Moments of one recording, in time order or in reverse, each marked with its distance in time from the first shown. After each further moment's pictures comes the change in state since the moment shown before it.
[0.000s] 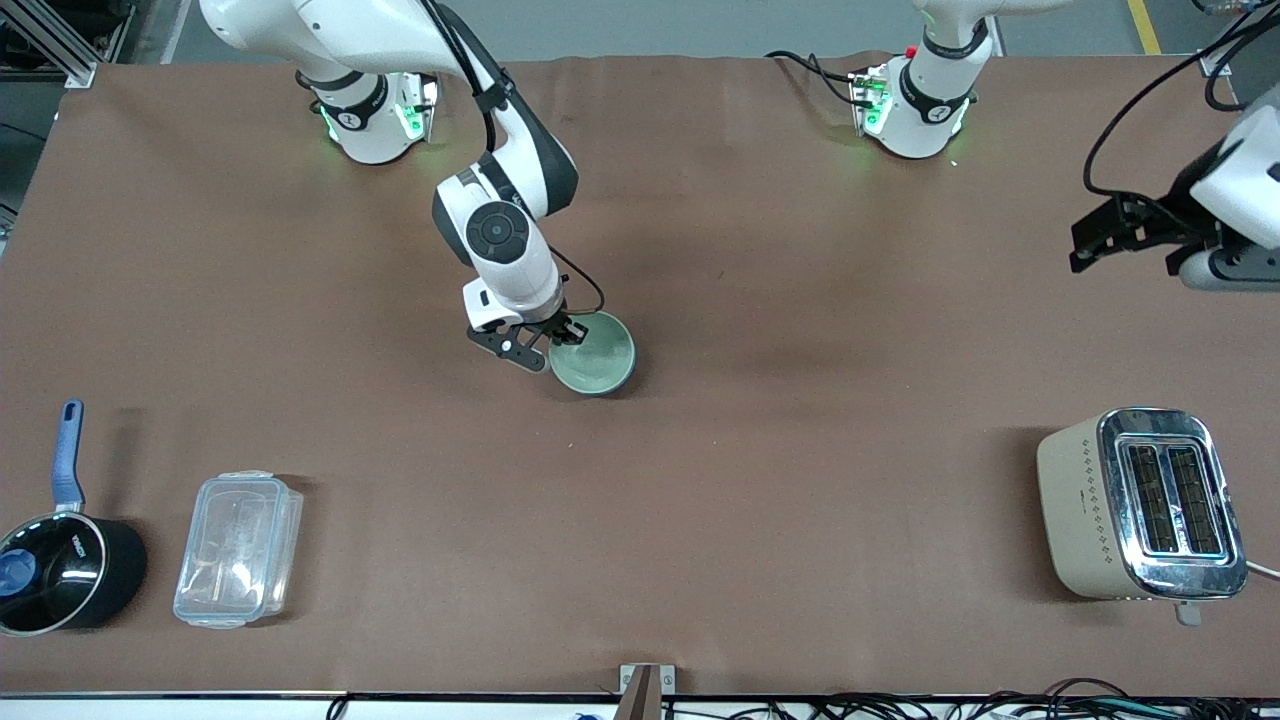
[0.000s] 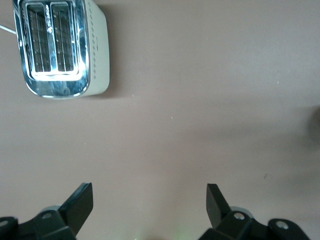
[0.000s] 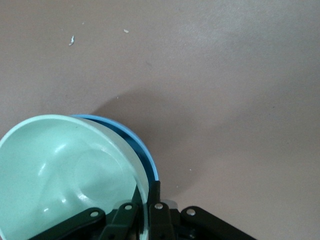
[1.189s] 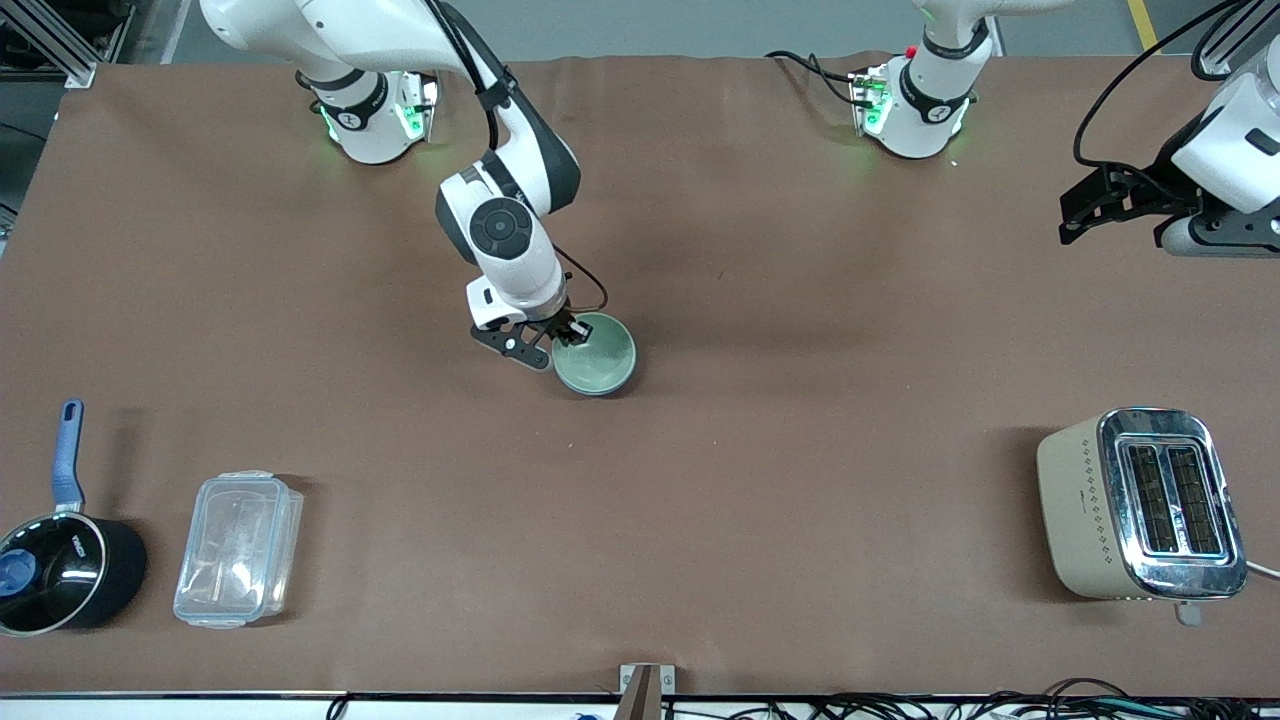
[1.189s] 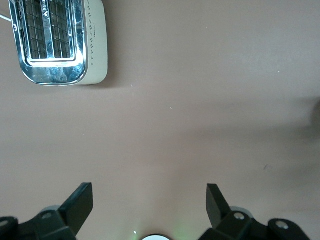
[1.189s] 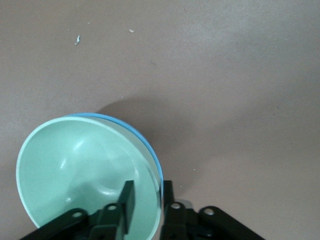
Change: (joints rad) left arm -0.009 -0.042 0.012 -0.061 -0.009 0.002 0.000; right arm 0.004 0.000 -0.005 0.000 0.000 0.012 0.000
